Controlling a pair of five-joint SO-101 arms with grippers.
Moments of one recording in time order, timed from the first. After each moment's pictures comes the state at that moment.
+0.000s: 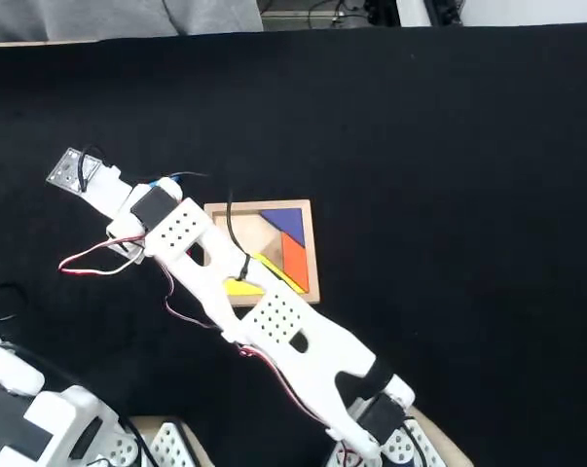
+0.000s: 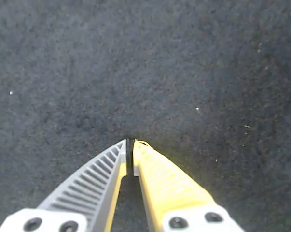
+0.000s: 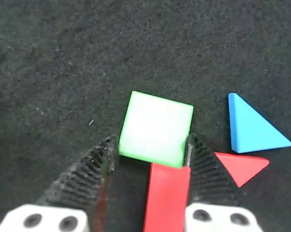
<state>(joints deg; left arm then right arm) -68.8 -9.8 51.3 50.0 -6.1 -49.6 78.3 -88.6 84.2 11.9</state>
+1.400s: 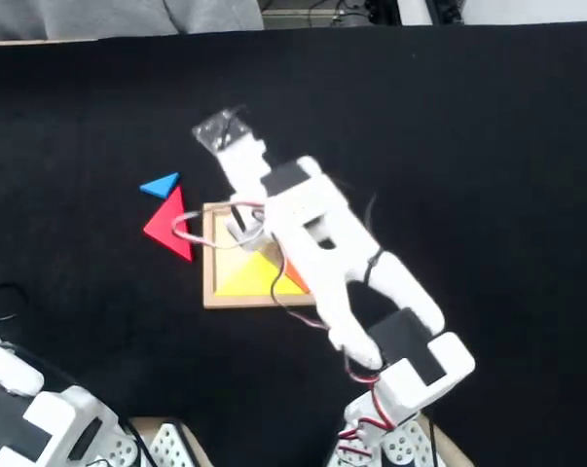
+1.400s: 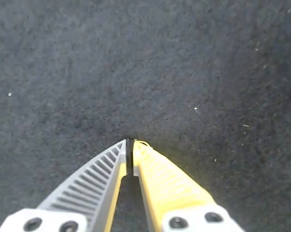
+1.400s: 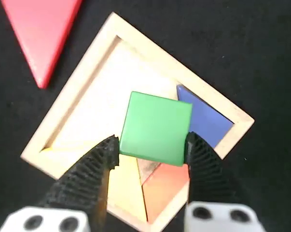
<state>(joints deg) -68.0 -9.8 51.3 49.9 -6.1 -30.1 6.7 15.0 60.8 8.0</state>
